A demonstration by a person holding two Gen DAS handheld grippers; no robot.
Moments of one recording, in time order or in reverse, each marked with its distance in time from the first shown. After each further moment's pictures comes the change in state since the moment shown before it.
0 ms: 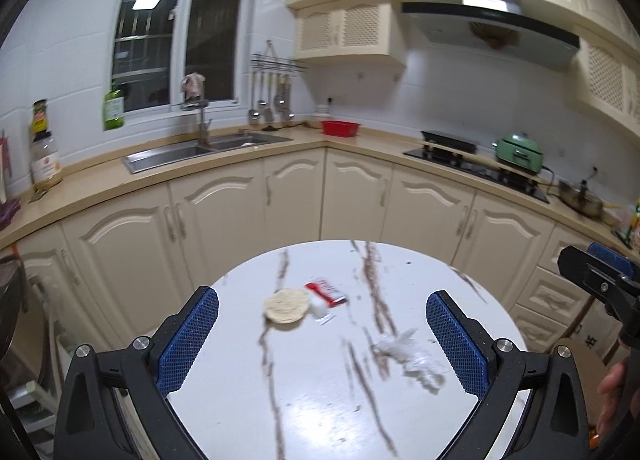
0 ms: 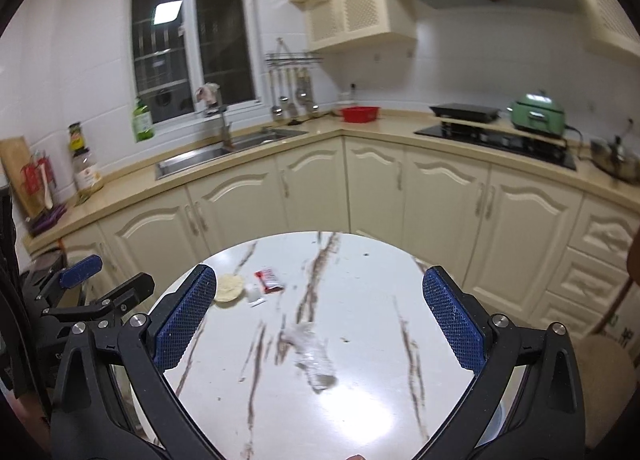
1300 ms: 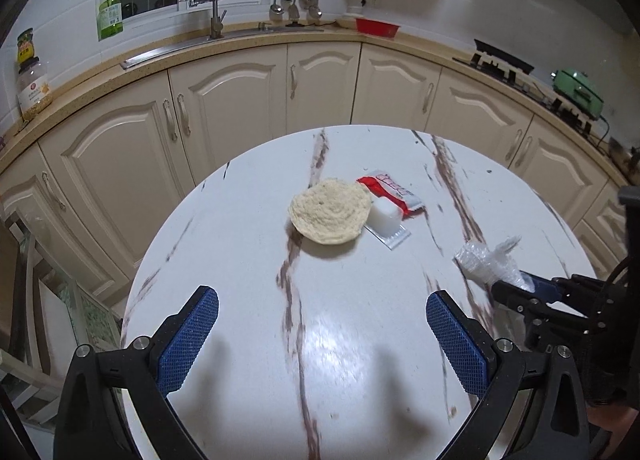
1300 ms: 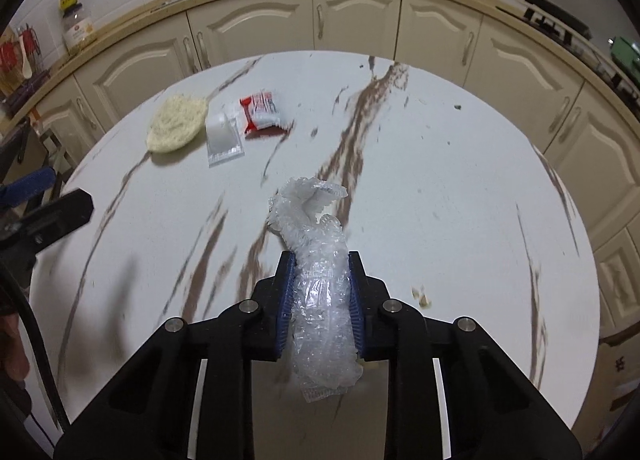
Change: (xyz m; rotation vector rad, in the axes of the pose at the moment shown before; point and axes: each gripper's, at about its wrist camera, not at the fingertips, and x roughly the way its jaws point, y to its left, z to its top) left arm 0.260 0.024 0.046 -0.050 0.351 0.061; right arm 0.233 0.009 -0.104 -0.154 0.518 0.090
